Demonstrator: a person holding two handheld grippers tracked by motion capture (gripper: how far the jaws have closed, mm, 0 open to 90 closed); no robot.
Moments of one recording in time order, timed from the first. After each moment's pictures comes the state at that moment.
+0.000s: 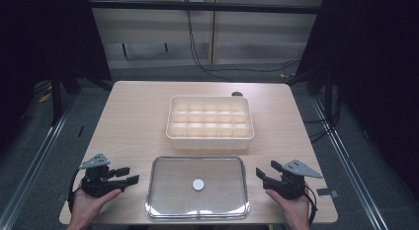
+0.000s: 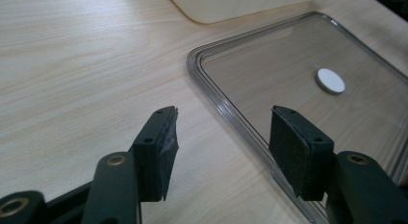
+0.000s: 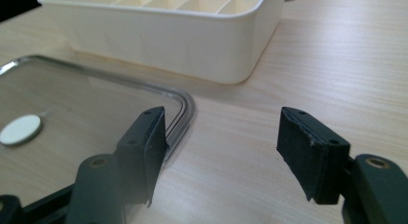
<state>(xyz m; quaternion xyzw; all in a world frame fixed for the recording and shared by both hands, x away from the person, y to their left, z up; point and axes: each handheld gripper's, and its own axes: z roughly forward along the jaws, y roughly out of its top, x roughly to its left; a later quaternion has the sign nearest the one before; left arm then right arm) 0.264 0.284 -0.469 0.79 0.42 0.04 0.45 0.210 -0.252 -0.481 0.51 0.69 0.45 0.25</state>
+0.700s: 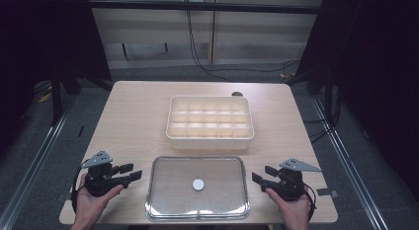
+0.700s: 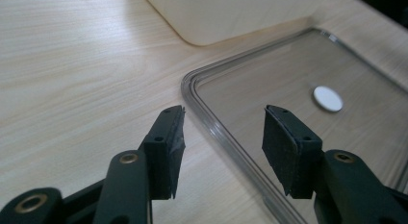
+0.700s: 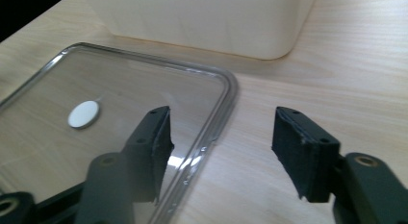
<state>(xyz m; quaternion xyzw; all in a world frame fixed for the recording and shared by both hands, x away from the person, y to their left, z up) 0.264 0.267 -0.457 0.79 0.40 0.08 0.45 0.206 -0.241 -0.461 0.53 0.71 0.44 0.15</state>
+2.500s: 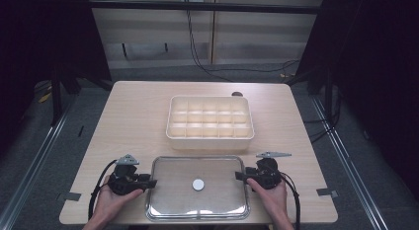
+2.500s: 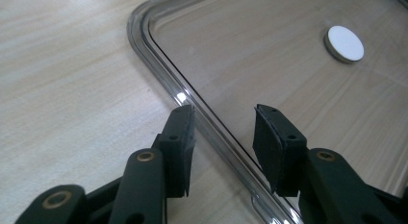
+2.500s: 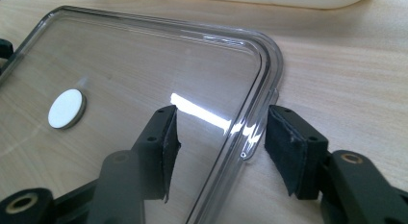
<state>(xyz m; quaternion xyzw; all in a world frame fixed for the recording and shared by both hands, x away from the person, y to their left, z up) 0.277 0.226 -0.489 0.84 0.40 0.00 0.36 0.255 -0.208 -0.498 0.55 0.73 0.39 0.05</state>
